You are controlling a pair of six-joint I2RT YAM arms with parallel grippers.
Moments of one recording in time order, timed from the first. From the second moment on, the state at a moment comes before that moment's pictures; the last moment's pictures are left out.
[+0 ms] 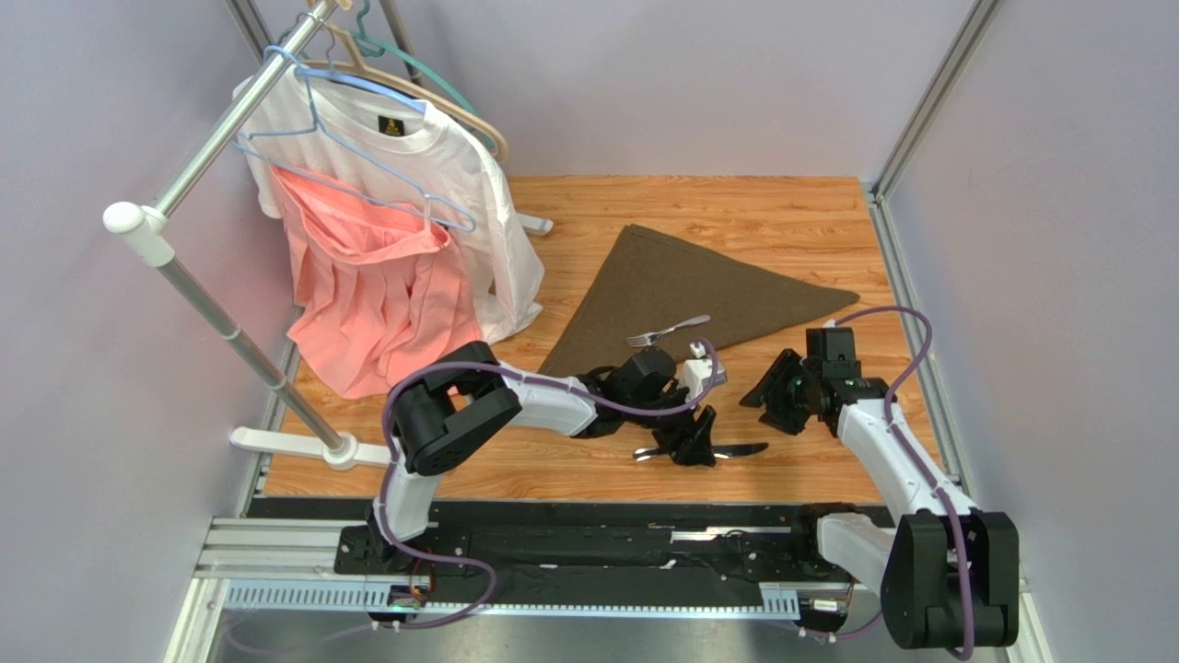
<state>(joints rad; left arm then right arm) -1.07 2.01 1.07 0.35 0.48 -0.33 0.04 1.06 0.55 -0.53 -0.19 0.71</state>
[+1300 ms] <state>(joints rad) -0.89 1.34 0.61 0.03 0.12 -0.60 0.41 1.04 0.45 -0.31 -0.33 0.43</state>
